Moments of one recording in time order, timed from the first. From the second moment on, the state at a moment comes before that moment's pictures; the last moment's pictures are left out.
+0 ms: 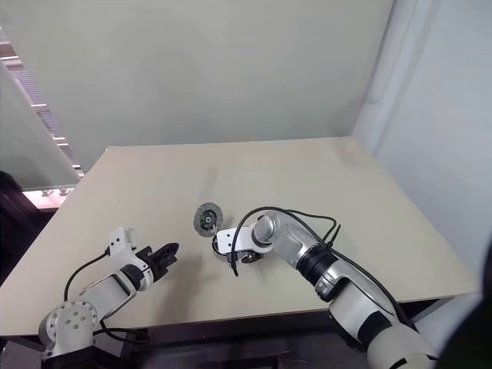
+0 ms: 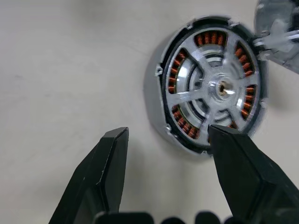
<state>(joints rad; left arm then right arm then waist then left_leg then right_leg) -0.04 0.22 0.41 -0.28 -0.96 1.02 0.07 -0.86 -0.20 0.74 0.63 -0.40 0.12 0.98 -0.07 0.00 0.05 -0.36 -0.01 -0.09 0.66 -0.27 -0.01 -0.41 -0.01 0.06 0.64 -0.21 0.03</state>
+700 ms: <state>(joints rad) -0.04 0.22 0.42 -0.28 -0.96 1.01 0.07 -0.89 -0.14 0.72 0.82 -0.46 -0.01 0.92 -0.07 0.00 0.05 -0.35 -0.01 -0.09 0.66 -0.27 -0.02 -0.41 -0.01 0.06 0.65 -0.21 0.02</state>
